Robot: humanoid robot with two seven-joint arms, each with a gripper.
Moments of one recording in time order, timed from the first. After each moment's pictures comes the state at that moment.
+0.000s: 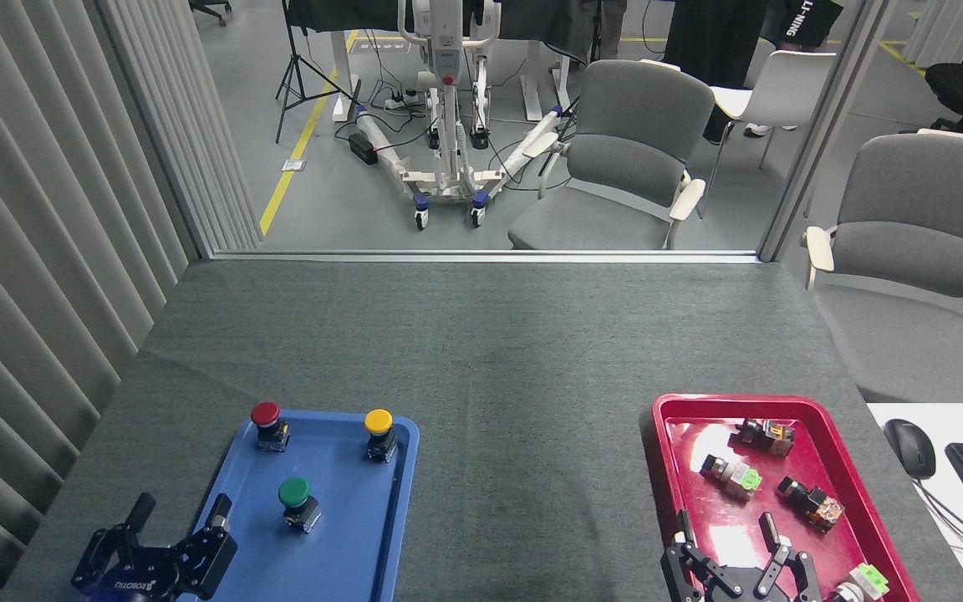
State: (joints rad) left arm 0.15 0.18 0.20 -1.56 -1.21 -0.31 0.10; right arm 0.20 -0.02 0.00 -1.54 1.46 0.03 -0.23
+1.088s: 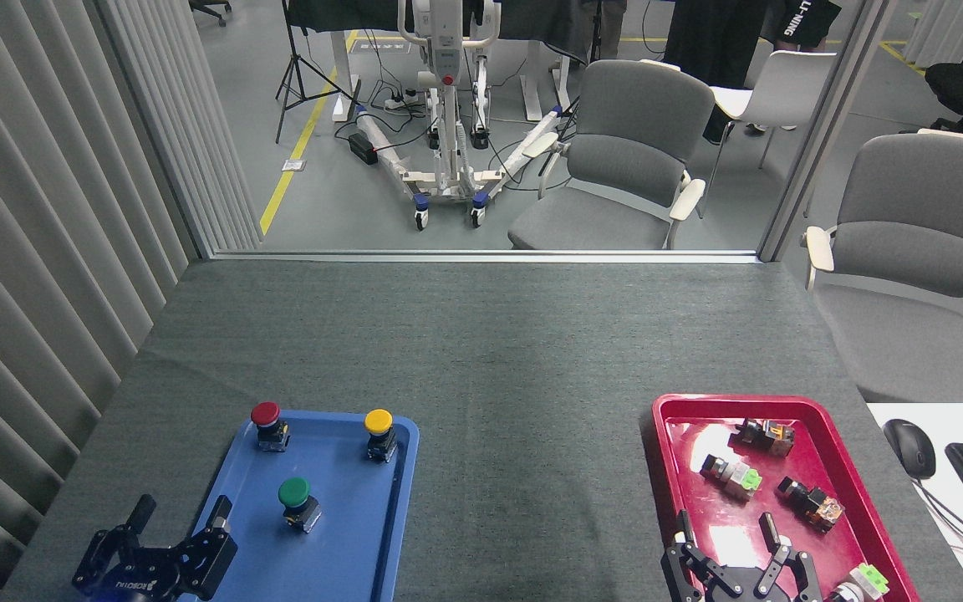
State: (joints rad) left arm 0.14 0.19 0.20 -1.54 -1.22 -0.31 0.09; right arm 0.20 -0.02 0.00 -1.54 1.46 0.03 -0.23
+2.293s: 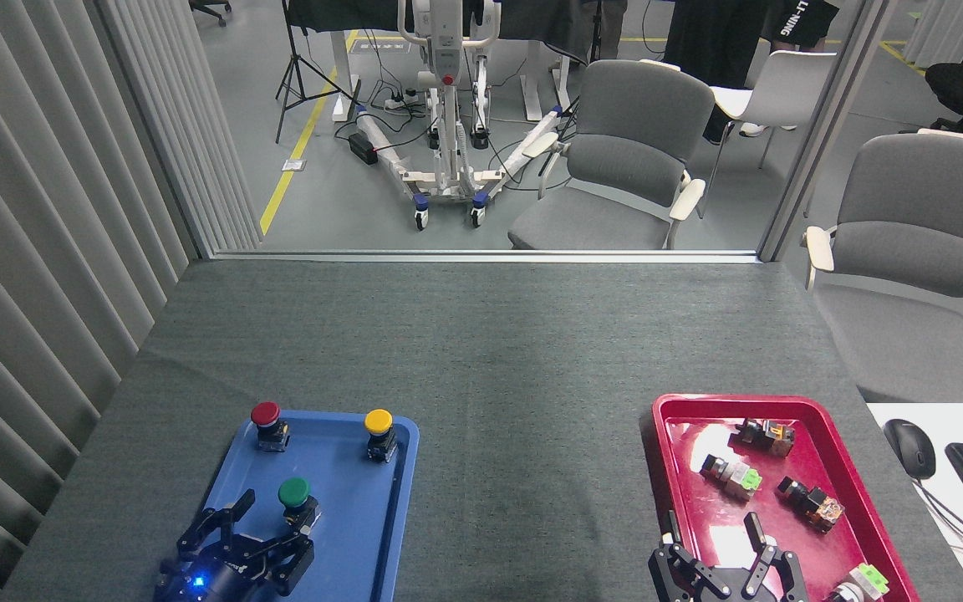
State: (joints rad) left arm -0.07 0.19 0.02 -1.21 -1.46 -0.38 0.10; right arm 0.21 0.01 -0.01 -1.55 1.46 -0.03 -0.23
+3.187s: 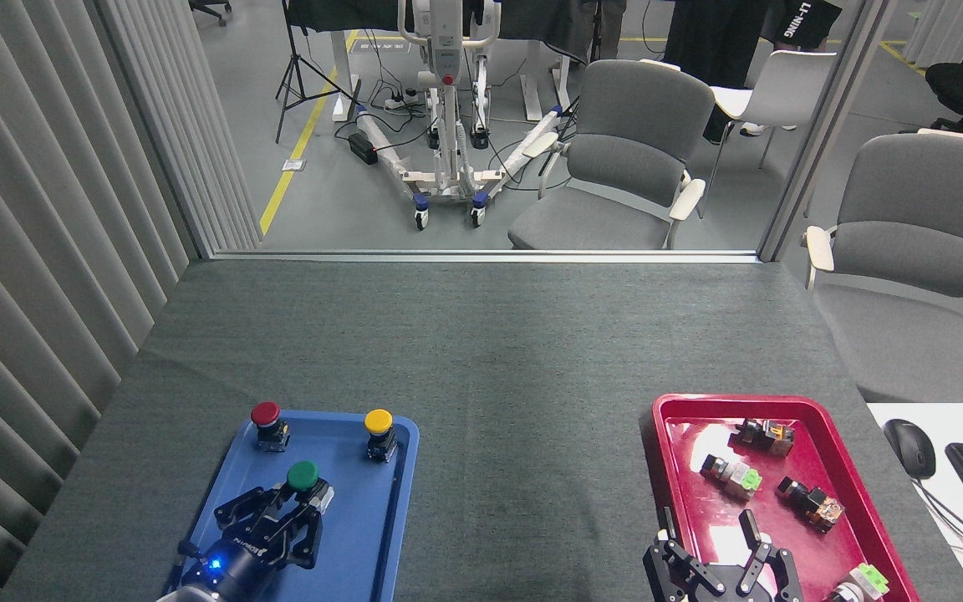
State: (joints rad) left arm -0.11 0.17 -0.02 -1.22 -1.45 -0.47 0.14; right arm 0.21 0.03 0.00 -1.56 1.46 -0.03 -0.22
